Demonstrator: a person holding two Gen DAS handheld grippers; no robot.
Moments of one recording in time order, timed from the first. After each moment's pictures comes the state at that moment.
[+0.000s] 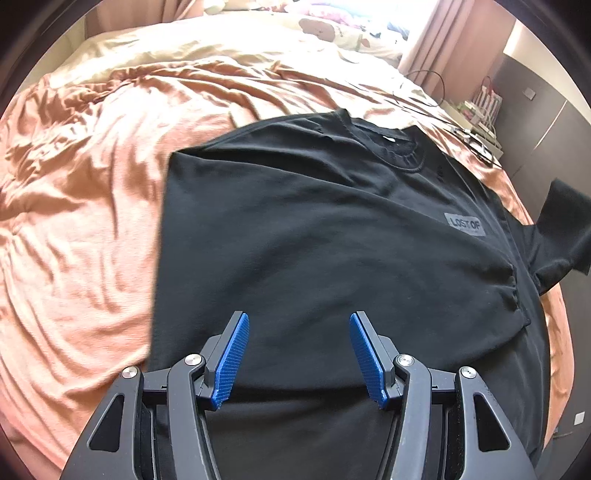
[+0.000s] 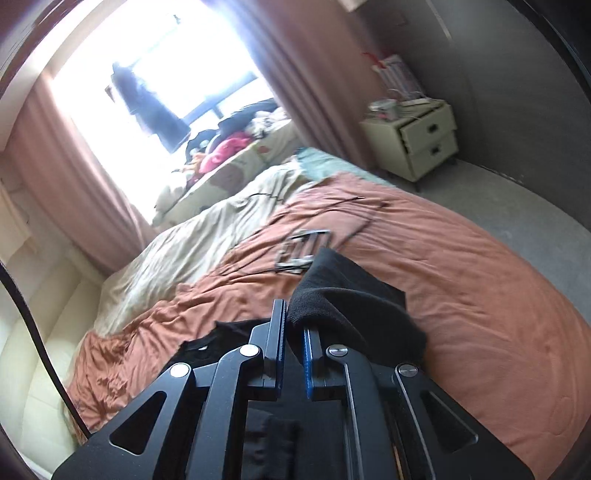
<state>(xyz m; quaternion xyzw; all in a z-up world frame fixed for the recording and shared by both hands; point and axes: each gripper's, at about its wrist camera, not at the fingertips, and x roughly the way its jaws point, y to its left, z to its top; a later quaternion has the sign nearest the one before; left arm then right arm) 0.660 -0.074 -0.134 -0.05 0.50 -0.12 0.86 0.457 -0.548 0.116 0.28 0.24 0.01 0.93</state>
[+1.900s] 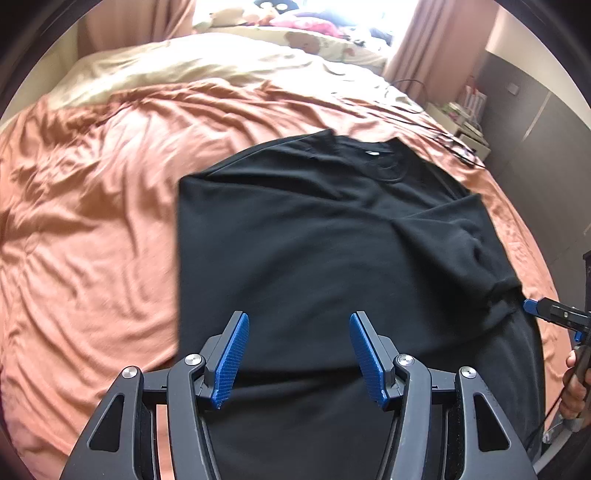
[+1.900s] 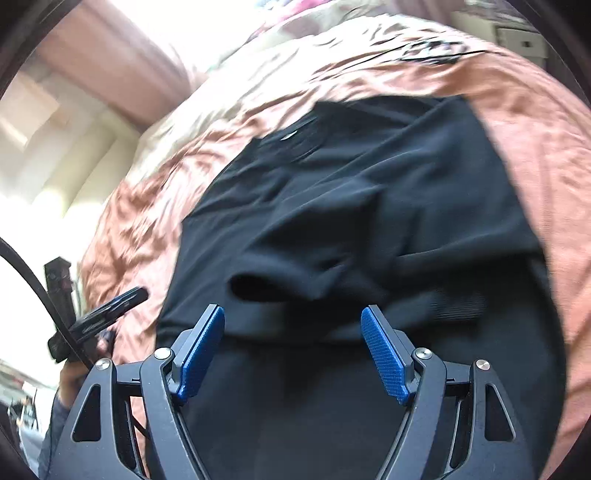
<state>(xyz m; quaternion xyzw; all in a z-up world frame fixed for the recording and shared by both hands) 0.645 -0.075 -0.099 -0.03 0.48 -0.15 0.86 0.547 -0.452 0.001 0.23 0.42 0.14 0.87</state>
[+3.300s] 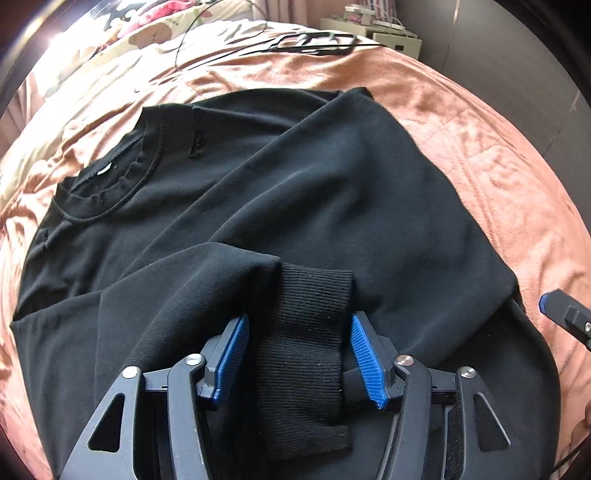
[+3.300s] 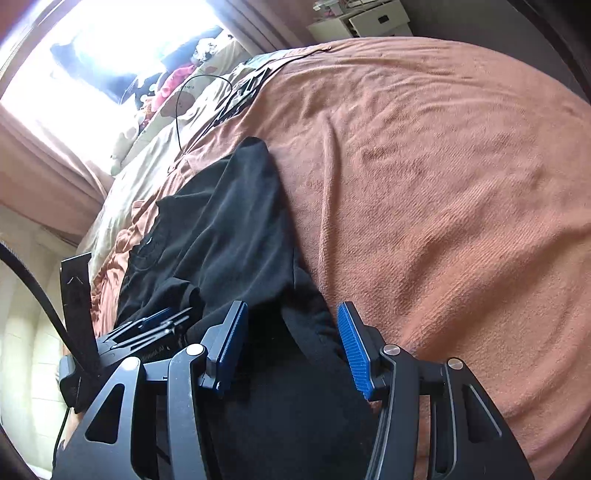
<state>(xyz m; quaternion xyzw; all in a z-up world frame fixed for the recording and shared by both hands) 0.697 -0.408 -0.172 0.16 0.52 -0.22 0.81 0.498 -0.578 -0.063 0.36 0.37 -0.02 0.86</state>
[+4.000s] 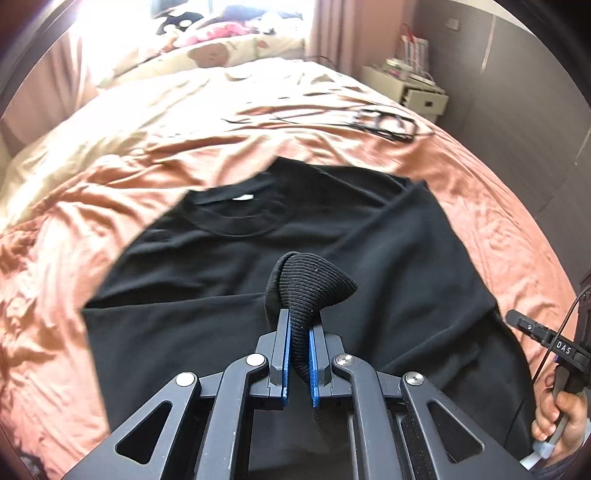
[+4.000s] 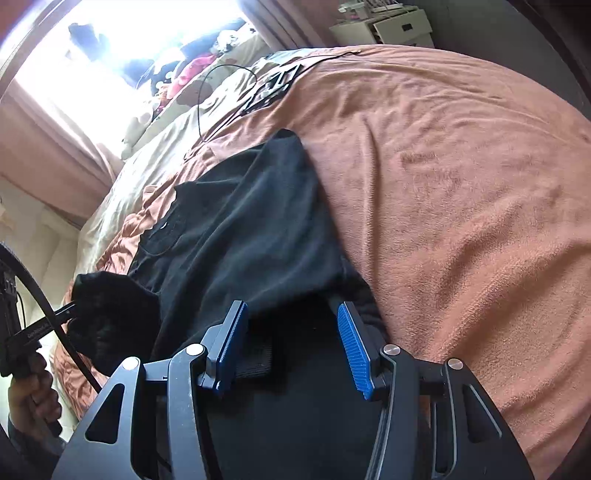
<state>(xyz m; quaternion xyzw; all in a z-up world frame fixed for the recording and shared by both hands) 0.708 -0.264 -0.055 0.10 0.47 -0.20 0.85 0.509 -0.556 -0.044 0.33 0.37 0.00 0.87</state>
